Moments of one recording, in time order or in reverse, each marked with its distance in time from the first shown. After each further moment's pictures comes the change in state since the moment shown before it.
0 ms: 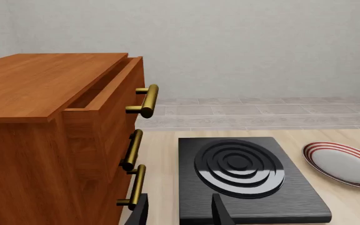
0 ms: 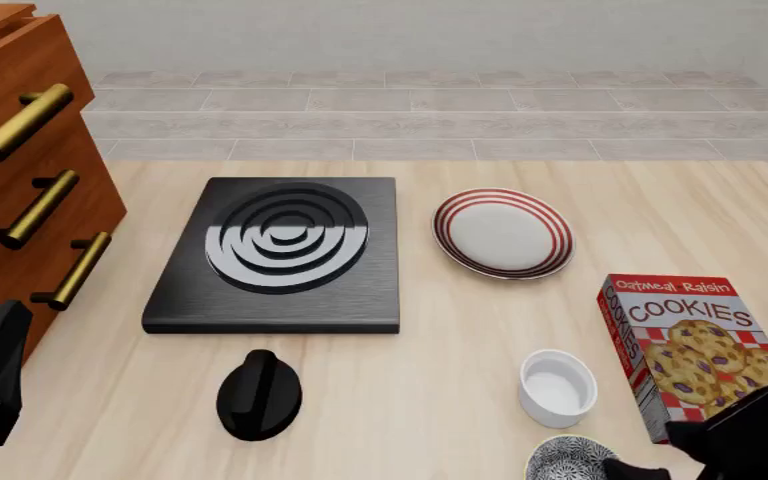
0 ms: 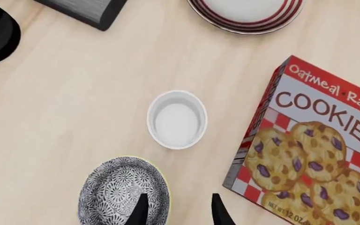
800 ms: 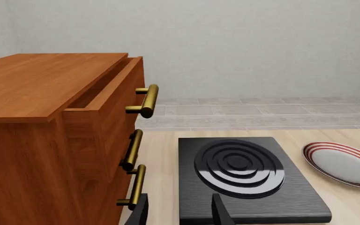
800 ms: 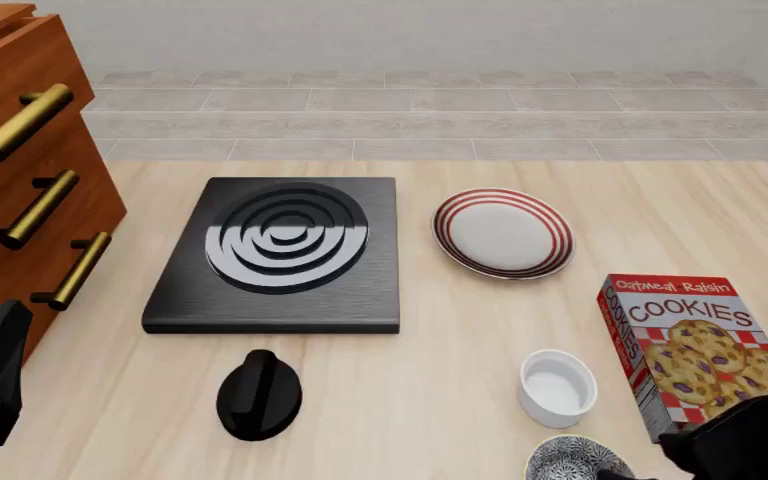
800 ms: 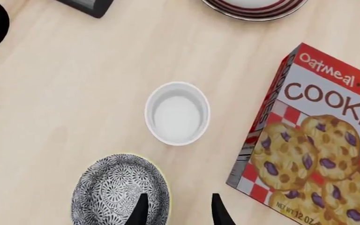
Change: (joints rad) left arm 0.000 0.000 0.000 0.000 0.000; right arm 0.001 0.076 0.056 -0.100 0.007
